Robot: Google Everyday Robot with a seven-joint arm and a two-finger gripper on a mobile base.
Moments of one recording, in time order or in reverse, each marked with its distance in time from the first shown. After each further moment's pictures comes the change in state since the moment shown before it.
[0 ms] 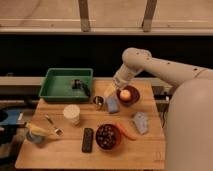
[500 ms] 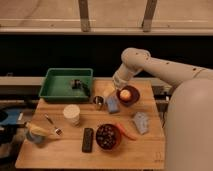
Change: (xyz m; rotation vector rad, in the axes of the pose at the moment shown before) arm -0.003 0.002 0.001 -0.004 -0.002 -0.004
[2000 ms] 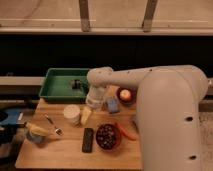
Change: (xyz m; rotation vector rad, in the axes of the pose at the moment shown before) arm 0.037 0.134 0.119 -0.104 0.313 -0.164
